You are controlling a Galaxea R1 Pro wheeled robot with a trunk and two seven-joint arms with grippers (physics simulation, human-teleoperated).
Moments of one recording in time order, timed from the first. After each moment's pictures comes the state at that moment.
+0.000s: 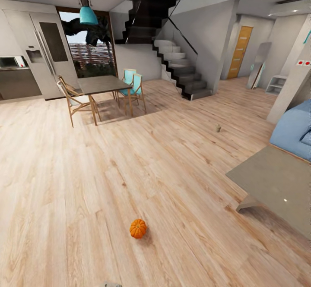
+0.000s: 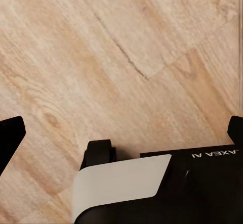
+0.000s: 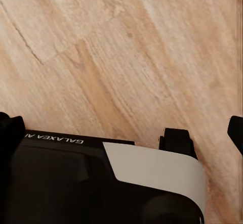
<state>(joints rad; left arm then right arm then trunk) -0.44 -0.02 -1.15 -0.10 1.06 0.04 0.08 -0.45 -0.01 0.12 0.02 -0.13 0.01 0.21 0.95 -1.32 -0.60</state>
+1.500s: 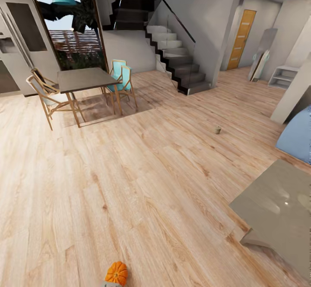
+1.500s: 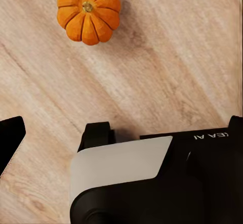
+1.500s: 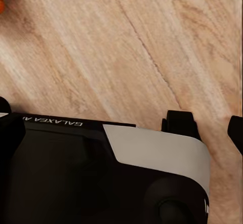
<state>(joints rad) -0.44 -0.02 -1.15 -0.10 1.06 0.04 0.08 -0.45 -0.01 0.12 0.02 -0.12 0.01 0.21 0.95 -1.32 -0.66</state>
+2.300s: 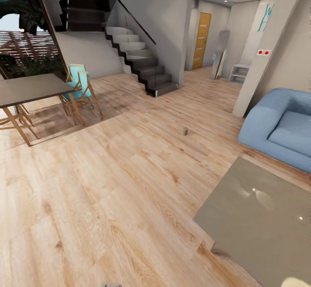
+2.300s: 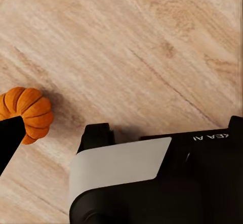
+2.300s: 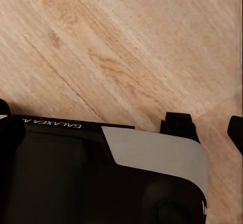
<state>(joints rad) -0.44 -0.02 -1.15 -0.10 1.06 0.04 0.08 -0.45 -0.01 0.12 0.02 -0.13 0.01 0.21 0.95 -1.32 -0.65</state>
